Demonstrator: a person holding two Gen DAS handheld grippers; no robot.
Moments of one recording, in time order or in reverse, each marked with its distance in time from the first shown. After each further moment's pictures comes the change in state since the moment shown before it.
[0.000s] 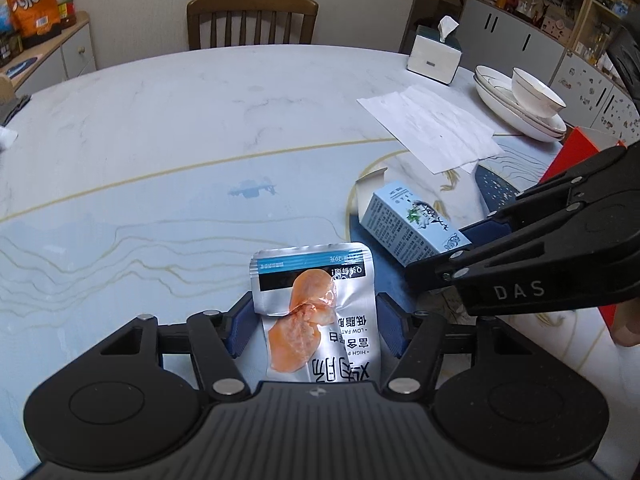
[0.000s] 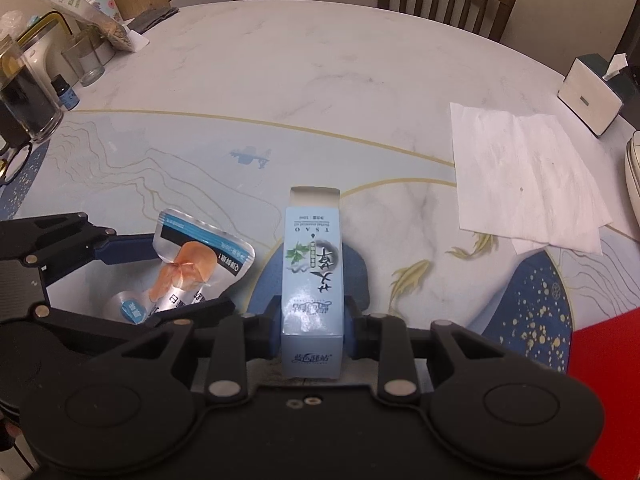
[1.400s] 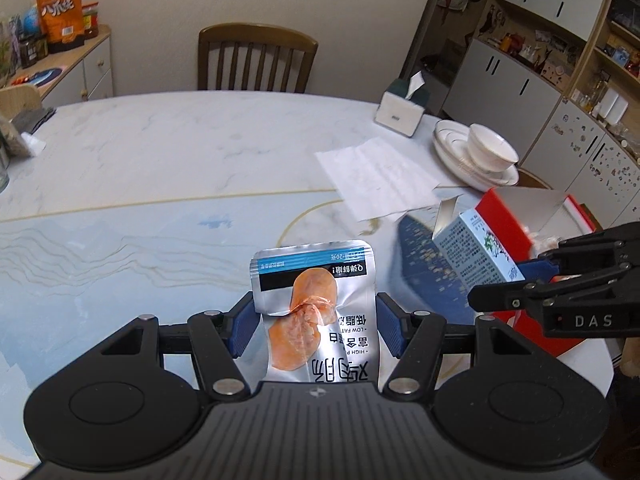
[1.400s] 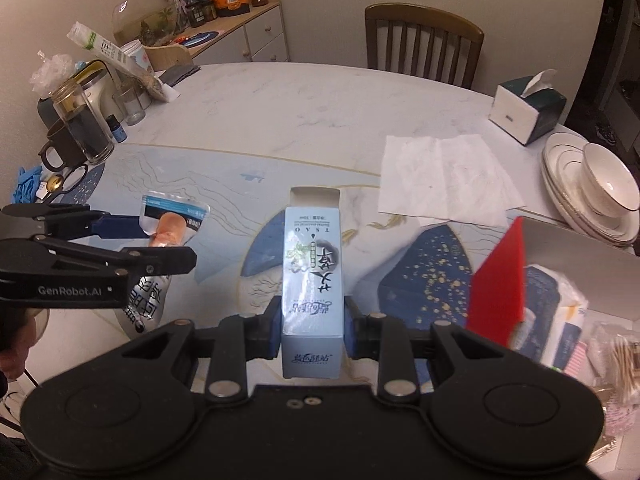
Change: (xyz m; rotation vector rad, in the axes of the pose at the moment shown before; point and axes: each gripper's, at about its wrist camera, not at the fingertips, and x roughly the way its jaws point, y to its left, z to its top) left arm -0.095 -0.063 0.015 -0.089 -0.082 -0.019; right arm -0.132 -0.057 -0.065 0.003 -0.154 0.041
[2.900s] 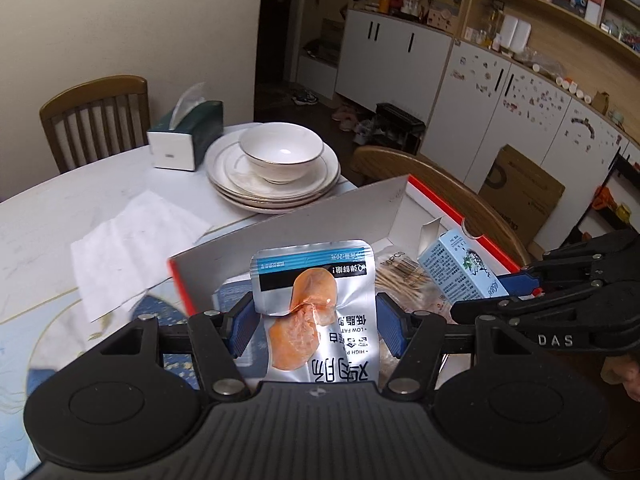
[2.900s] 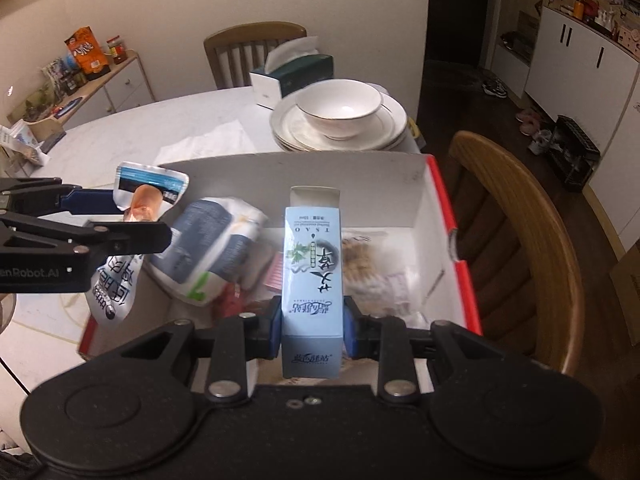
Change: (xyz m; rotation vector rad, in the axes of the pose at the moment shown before) left arm 0.094 -0.283 0.041 0.325 0.010 -0.164; right arm -0.091 -0.234 -0.110 0.229 -0.074 -0.190
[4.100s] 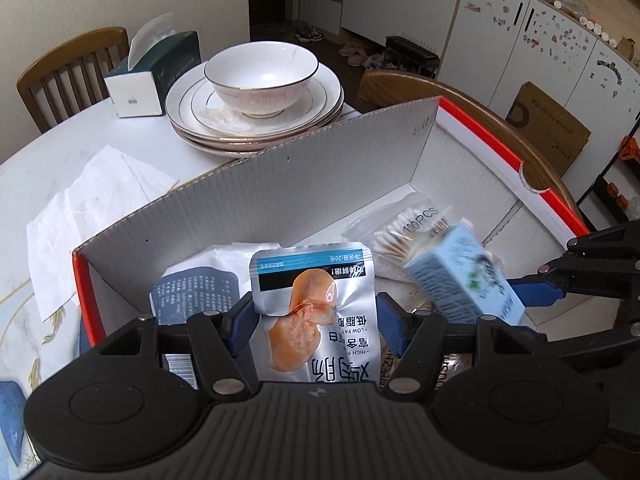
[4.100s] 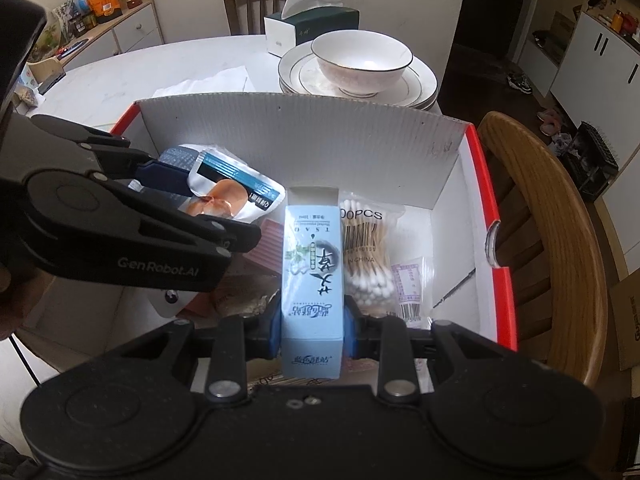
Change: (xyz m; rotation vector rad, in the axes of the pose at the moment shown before) left arm 0.100 -0.012 0.004 0.057 0.207 0.026; right arm 0.059 0.001 0.002 -0.128 0.114 0.002
